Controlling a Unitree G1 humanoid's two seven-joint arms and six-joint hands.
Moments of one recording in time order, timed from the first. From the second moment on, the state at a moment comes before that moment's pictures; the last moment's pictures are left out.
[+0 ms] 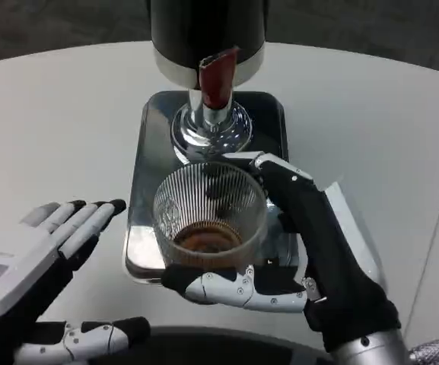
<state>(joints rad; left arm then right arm) 0.26 0.68 0.32 -0.47 0.57 -0.29 -0.31 0.05 0.02 0.39 -0.59 -0.53 0.06 -0.02</state>
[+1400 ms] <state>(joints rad) 0.23 0.73 0.30 -0.48 0.56 -0.48 -0.29 0.16 -0.05 0.38 -0.80 -0.46 0.07 0.15</state>
